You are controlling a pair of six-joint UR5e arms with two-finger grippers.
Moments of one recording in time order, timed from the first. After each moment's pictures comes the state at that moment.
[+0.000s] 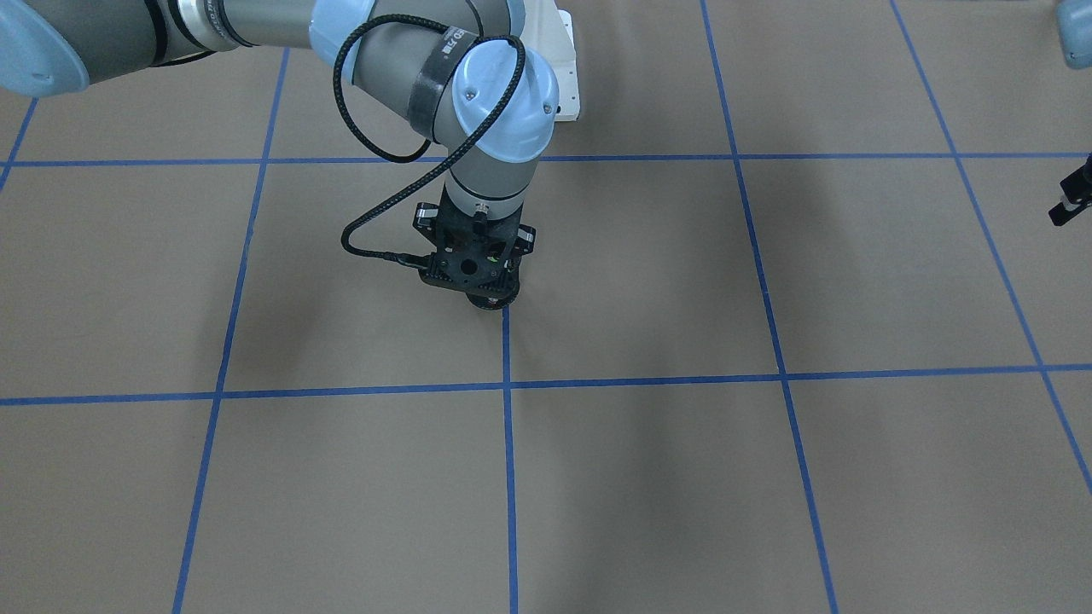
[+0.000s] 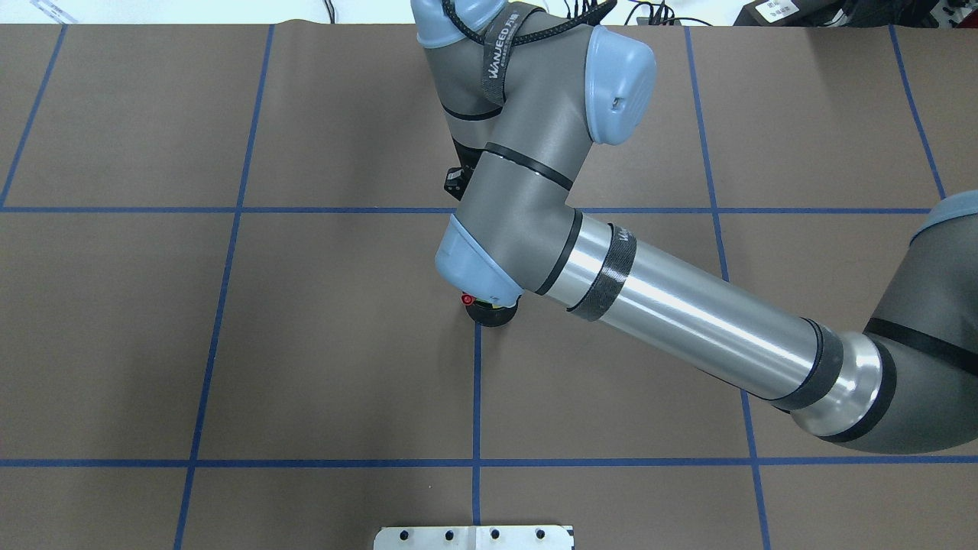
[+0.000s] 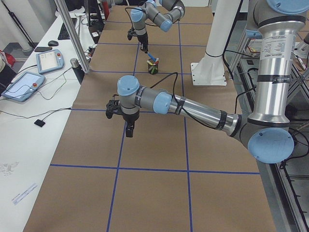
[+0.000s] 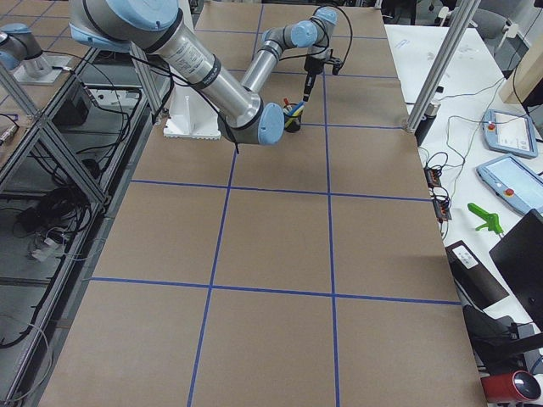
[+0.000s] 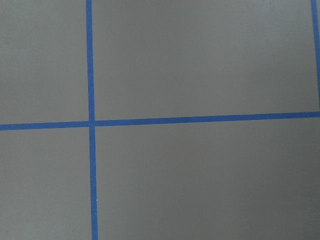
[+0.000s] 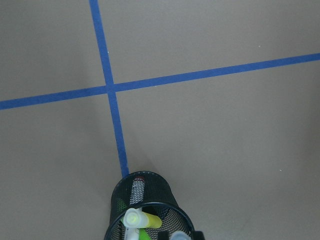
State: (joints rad) left arm -1.43 -1.59 -1.87 -1.53 -2.36 -0.25; right arm 0.67 -0.52 1.44 -2.09 2.04 1.14
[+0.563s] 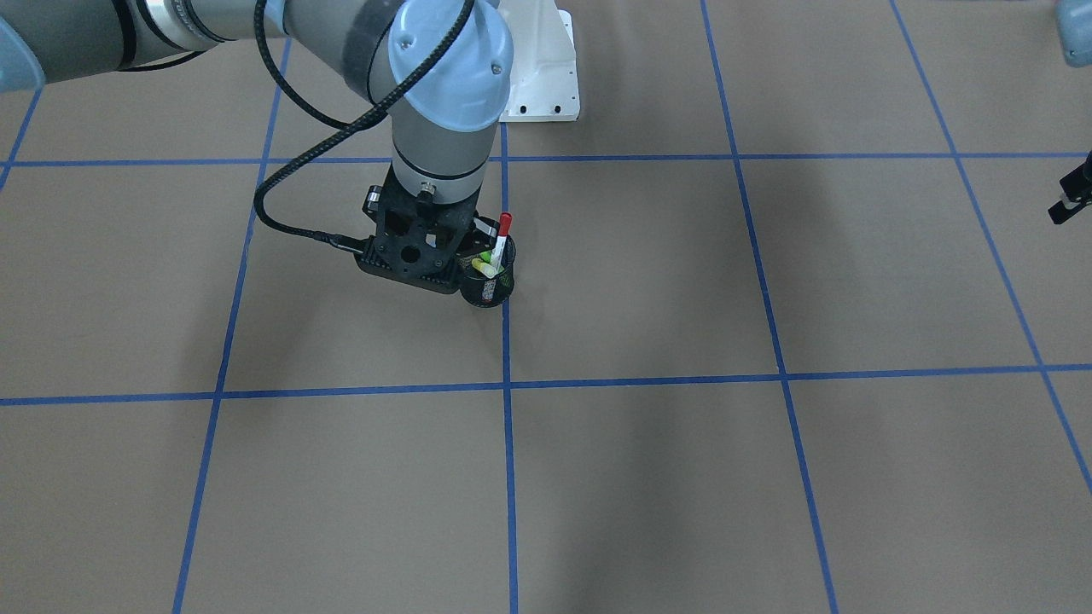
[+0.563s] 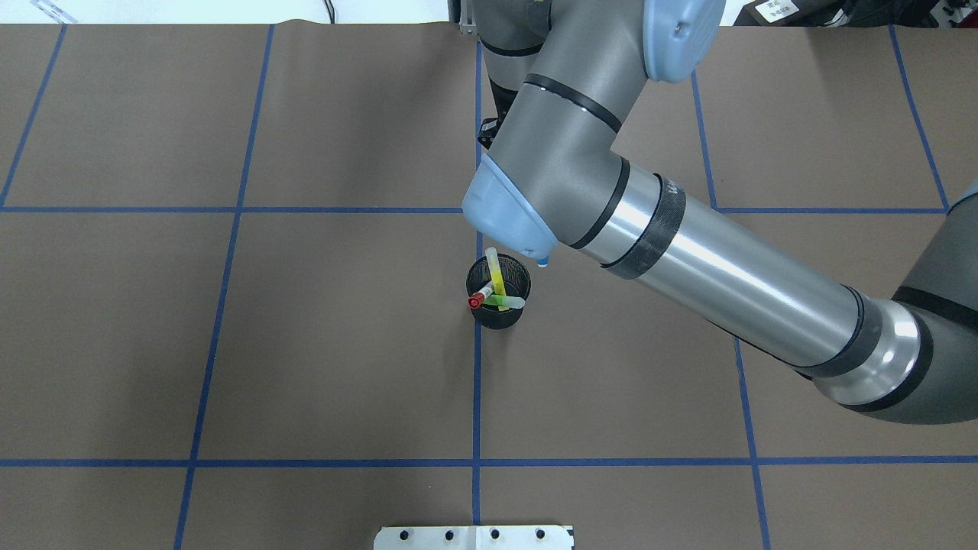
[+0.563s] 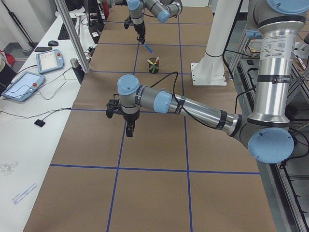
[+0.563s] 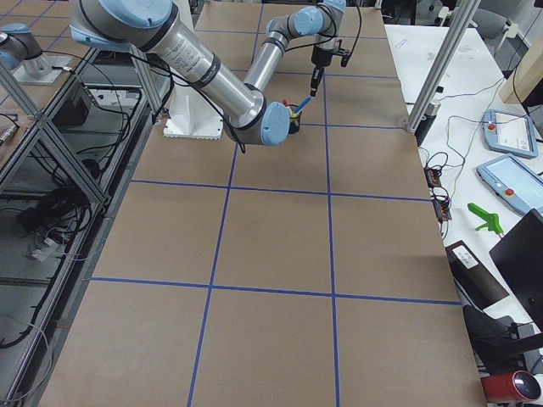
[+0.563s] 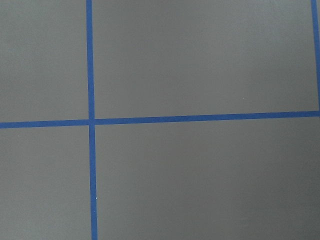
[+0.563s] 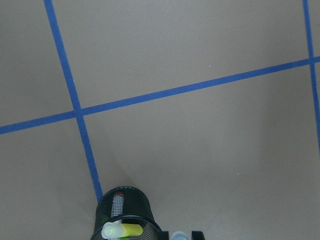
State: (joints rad) left arm -1.43 -1.59 -1.87 -1.52 -2.36 -0.25; right arm 0.76 -0.52 1.54 -2.21 2.04 1.11
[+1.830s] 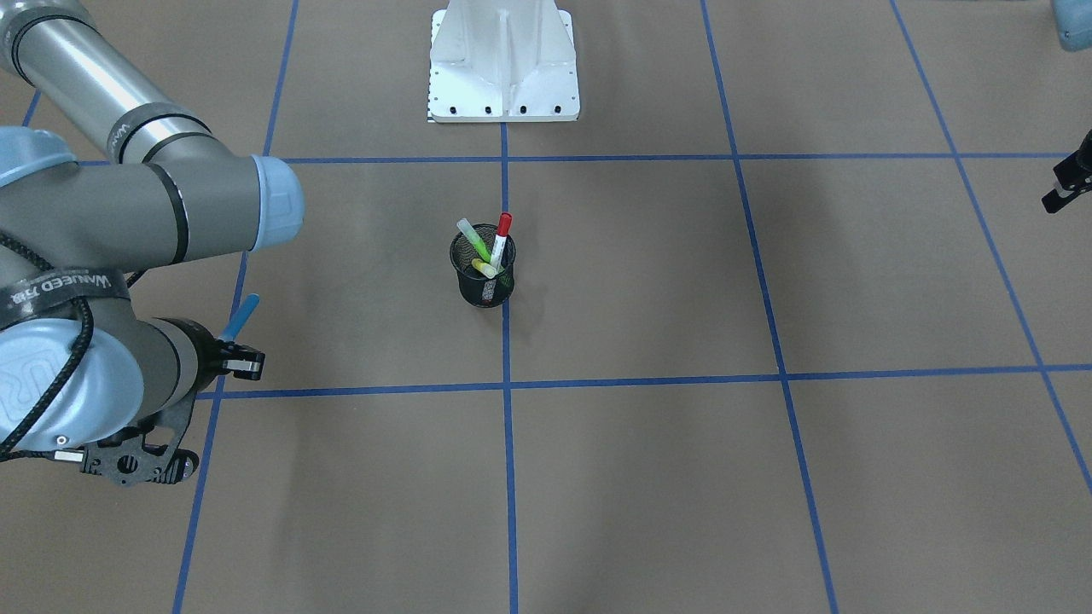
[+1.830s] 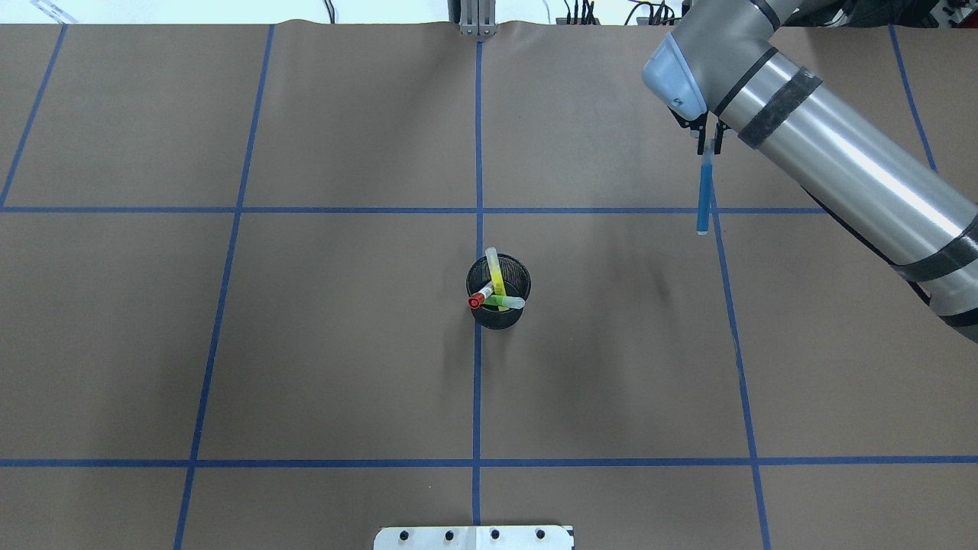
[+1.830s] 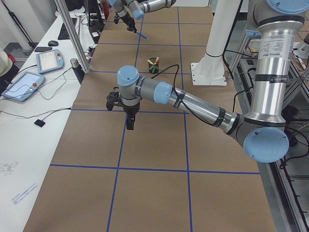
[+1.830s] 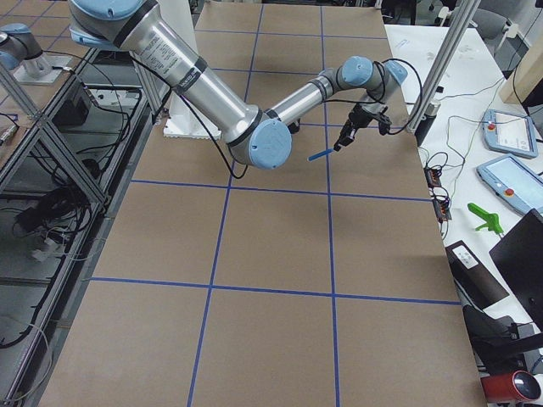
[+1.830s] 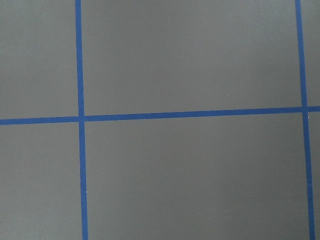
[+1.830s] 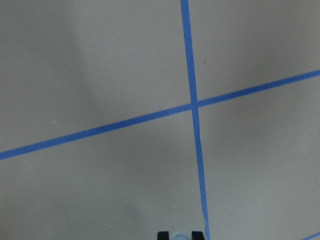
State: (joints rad) left arm -1.42 -1.62 -1.93 -1.42 -2.36 -0.24; right arm 1.02 -0.66 1.21 -2.25 2.29 0.50
